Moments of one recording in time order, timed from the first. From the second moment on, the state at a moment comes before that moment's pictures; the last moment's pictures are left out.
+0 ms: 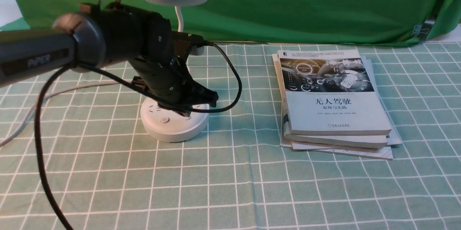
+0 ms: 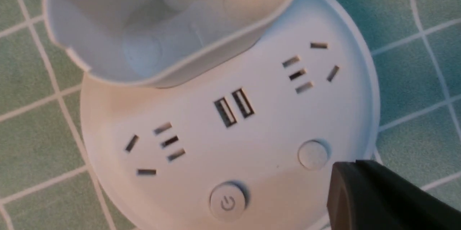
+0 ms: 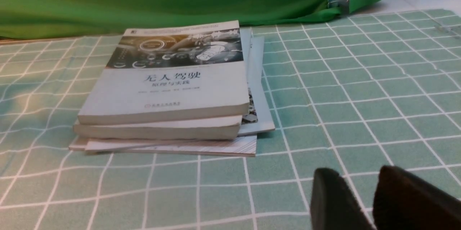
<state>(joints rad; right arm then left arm) 0.07 0.00 0.01 -0.07 0.25 0.17 -0.43 1.96 -1.45 -0.05 0.73 -0.05</state>
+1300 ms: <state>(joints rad) 0.07 0.00 0.01 -0.07 0.25 0.17 -0.43 1.71 -1.20 -0.20 0.89 -0.03</state>
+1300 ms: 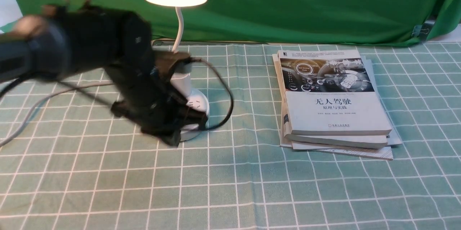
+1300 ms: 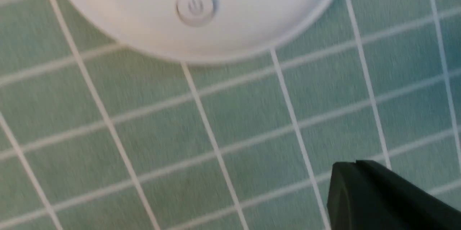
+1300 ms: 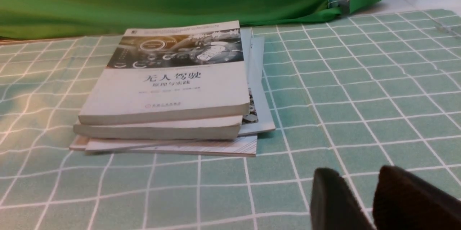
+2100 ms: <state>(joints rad) 0.07 0.00 0.01 -0.07 0.25 0.17 -0.43 0.48 -0.62 -0.53 0.35 0.37</state>
